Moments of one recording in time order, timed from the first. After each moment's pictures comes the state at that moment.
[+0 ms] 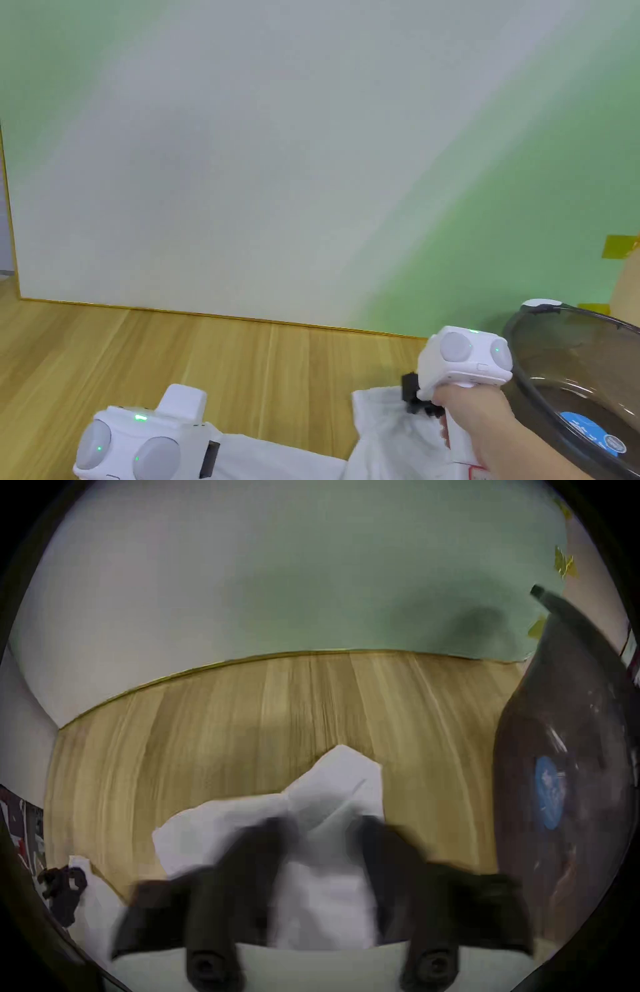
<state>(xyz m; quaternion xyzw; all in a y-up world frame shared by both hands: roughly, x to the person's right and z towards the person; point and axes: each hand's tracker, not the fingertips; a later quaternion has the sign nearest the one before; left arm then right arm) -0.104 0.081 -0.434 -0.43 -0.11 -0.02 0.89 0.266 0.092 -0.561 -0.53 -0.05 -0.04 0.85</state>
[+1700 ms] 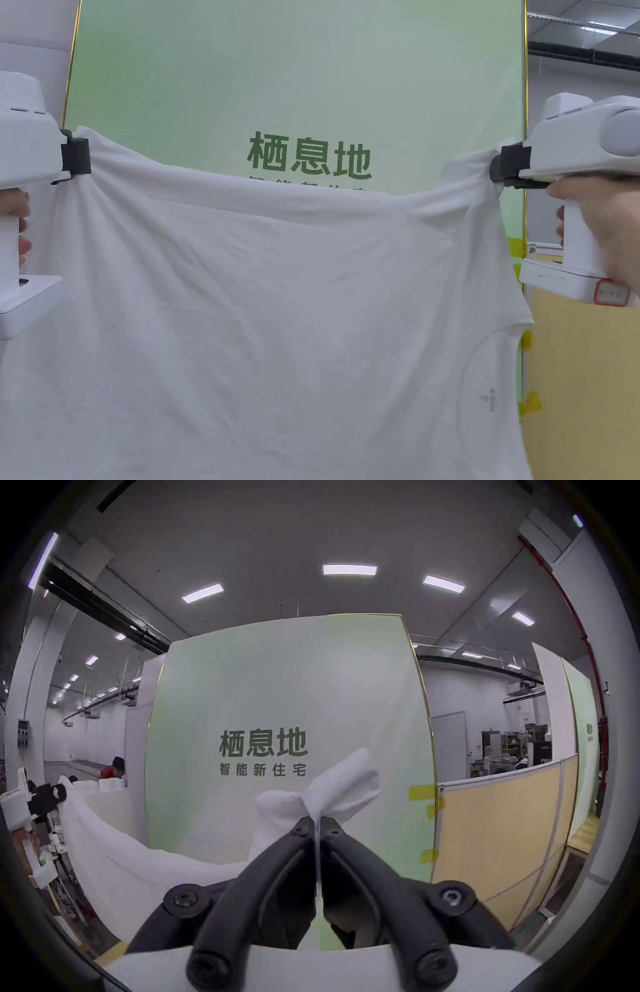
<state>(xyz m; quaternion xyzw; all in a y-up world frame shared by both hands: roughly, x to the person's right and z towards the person) -0.224 0.614 -0.272 0.09 -0.01 0.04 0.99 0.310 0.687 -0.256 0.03 0.00 -0.01 1.00</state>
